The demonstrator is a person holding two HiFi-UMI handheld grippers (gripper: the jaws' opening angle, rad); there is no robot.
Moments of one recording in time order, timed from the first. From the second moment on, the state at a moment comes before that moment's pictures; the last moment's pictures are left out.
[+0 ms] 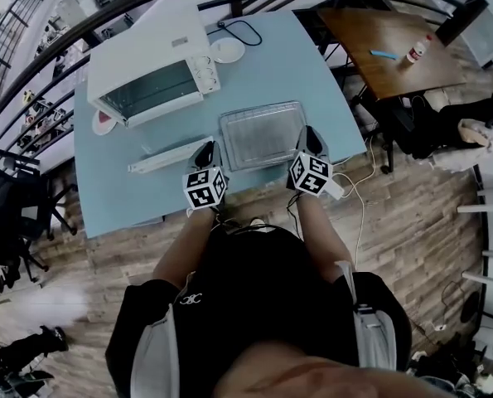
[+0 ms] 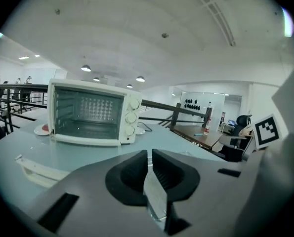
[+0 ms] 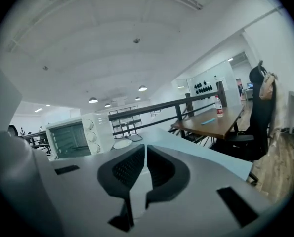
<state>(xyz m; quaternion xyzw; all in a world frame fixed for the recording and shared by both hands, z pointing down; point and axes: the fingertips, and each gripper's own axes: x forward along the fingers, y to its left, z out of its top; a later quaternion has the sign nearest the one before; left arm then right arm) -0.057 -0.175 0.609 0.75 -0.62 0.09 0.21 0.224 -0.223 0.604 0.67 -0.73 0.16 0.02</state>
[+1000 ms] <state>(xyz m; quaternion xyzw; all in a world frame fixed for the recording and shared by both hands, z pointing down) -0.188 -0.136 0.457 0.67 -0.73 0.05 0.10 0.003 -0.214 0.426 0.43 -0.90 0.03 -0.06</state>
